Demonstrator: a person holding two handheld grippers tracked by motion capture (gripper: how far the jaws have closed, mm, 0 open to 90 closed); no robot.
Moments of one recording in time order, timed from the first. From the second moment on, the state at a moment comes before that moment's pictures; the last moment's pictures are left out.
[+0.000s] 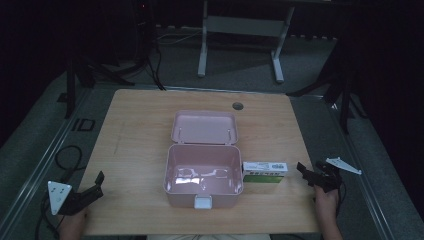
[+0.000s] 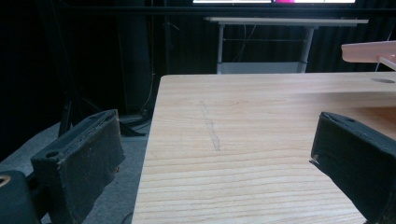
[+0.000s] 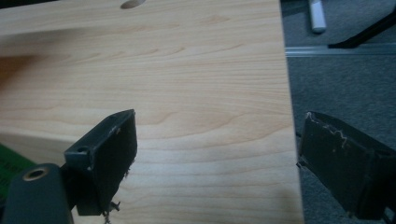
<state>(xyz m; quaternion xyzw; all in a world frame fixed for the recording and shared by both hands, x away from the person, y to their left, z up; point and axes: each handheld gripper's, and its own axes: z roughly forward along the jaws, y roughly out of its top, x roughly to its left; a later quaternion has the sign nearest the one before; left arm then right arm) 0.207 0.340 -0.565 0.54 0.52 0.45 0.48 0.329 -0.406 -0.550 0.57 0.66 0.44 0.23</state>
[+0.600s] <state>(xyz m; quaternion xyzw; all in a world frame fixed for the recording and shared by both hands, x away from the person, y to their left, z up) 0.207 0.341 -0.565 0.55 0.51 0.45 0.49 0.343 -0.402 -0.550 0.50 0.75 0.41 0.17</state>
